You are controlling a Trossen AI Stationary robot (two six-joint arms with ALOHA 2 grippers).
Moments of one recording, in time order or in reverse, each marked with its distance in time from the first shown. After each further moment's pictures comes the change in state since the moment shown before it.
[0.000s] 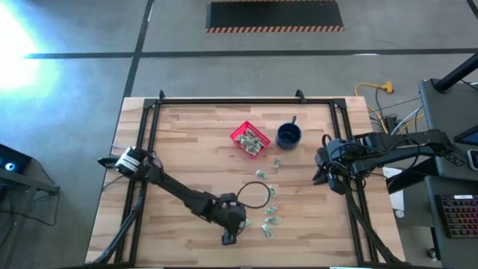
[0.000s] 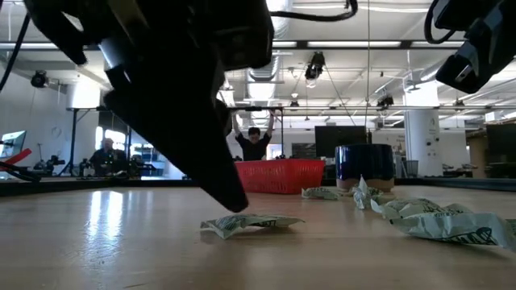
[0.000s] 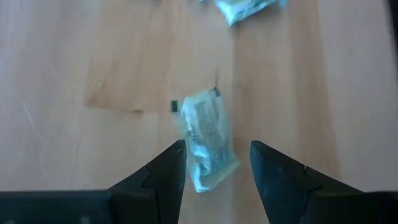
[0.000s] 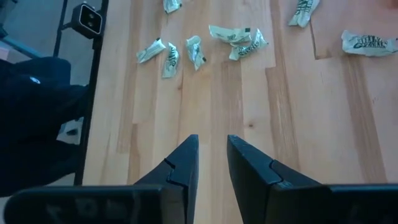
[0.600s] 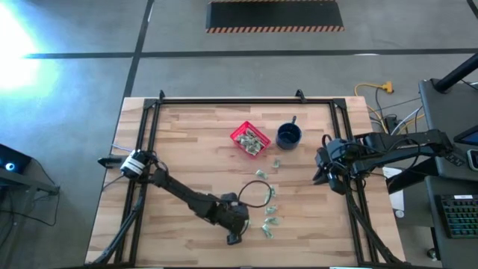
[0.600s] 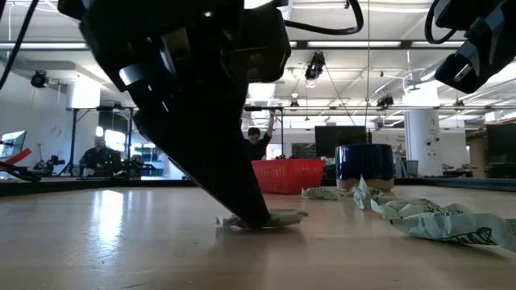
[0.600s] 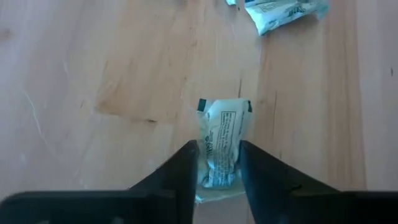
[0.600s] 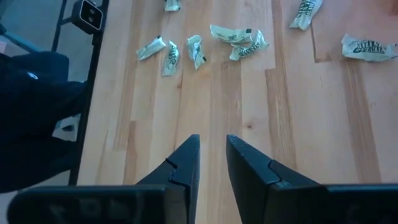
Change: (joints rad) left arm 0.005 0.065 0.062 -0.035 -0.064 -0.080; right arm 0.000 -0.005 -0.002 -0.002 0.000 -0.034
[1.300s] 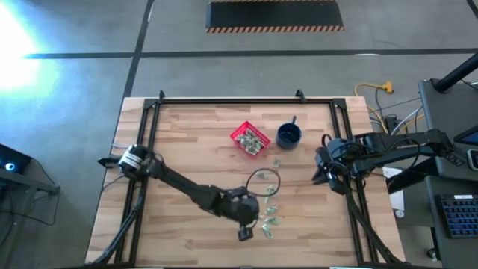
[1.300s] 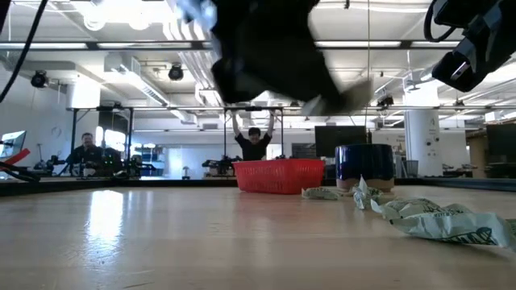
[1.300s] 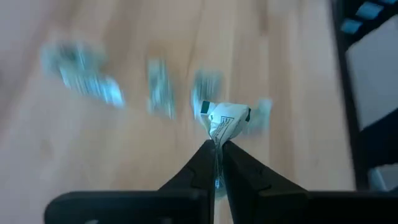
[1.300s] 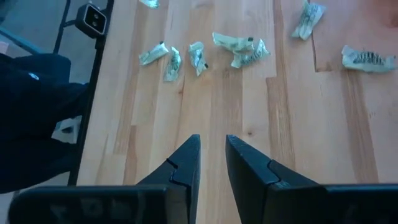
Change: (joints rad) left arm 0.057 -0.049 0.120 0.008 0.002 0.052; right arm 0.000 0.000 0.000 0.019 0.000 -0.015
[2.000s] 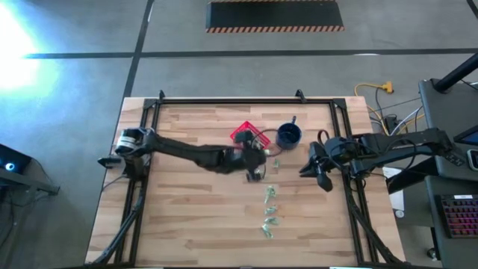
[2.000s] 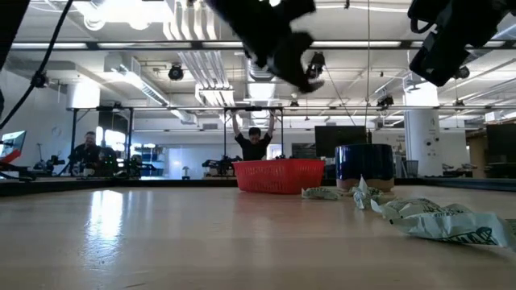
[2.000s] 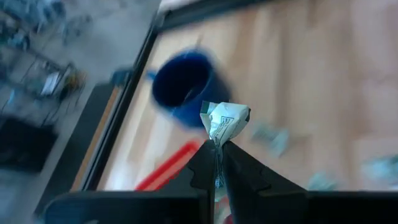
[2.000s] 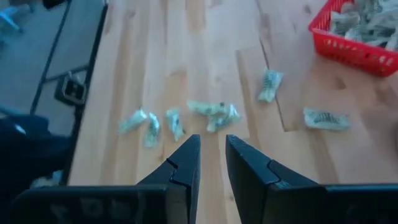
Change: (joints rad) left arm 0.306 -0.127 0.040 -0.026 -0.404 0.708; right arm 0.001 0.060 -0.005 0.227 0.163 0.088
